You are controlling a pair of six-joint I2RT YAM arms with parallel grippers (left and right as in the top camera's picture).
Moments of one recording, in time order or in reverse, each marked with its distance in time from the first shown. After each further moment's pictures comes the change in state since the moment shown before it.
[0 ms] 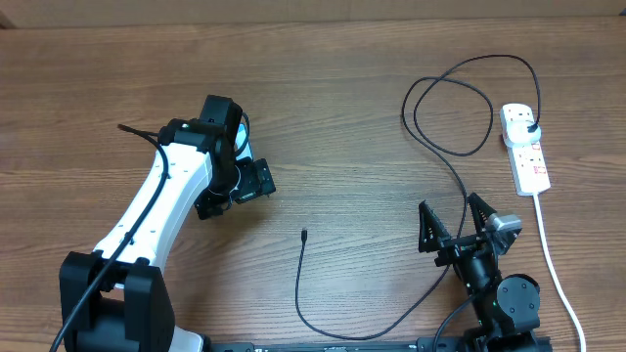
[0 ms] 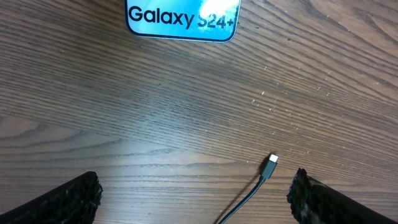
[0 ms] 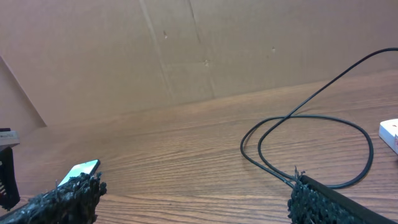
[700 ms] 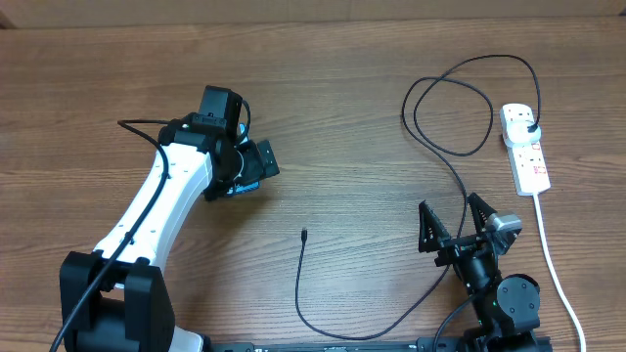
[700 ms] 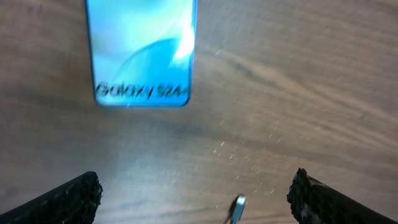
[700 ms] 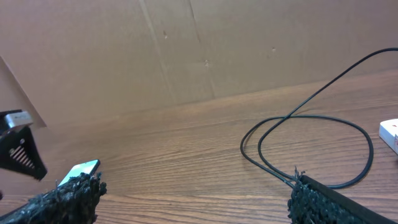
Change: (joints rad) left arm 0.000 0.000 -0.002 0.196 0.000 -0.003; right arm 0.000 0.000 0.000 0.000 0.000 0.000
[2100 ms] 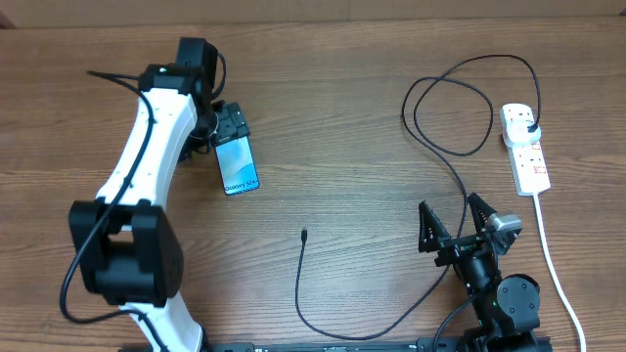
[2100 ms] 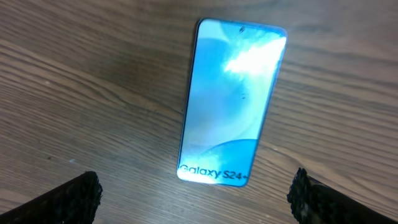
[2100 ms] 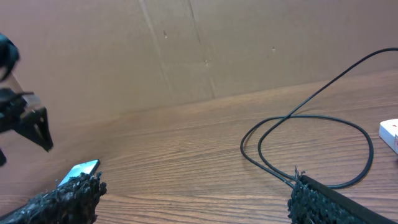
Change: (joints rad) left arm 0.112 0.281 0.404 -0.224 -0.202 0.062; right arm 0.000 0.000 0.000 0.001 0.000 0.000
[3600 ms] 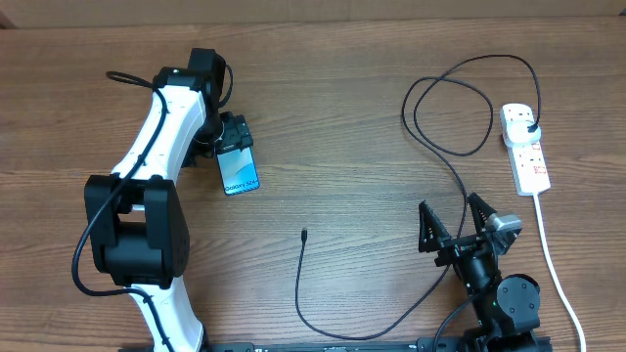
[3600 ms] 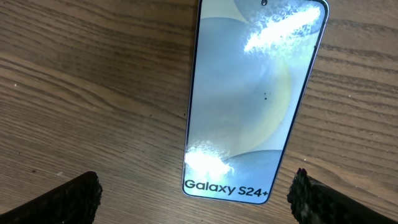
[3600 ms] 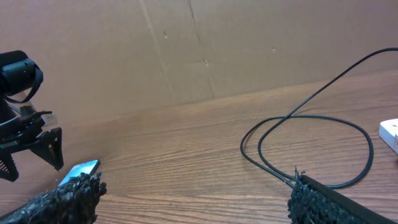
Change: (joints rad) left arm 0.000 0.092 -0.003 0.008 0.000 0.044; right arm 0.000 0.000 0.000 -0.001 0.000 0.000
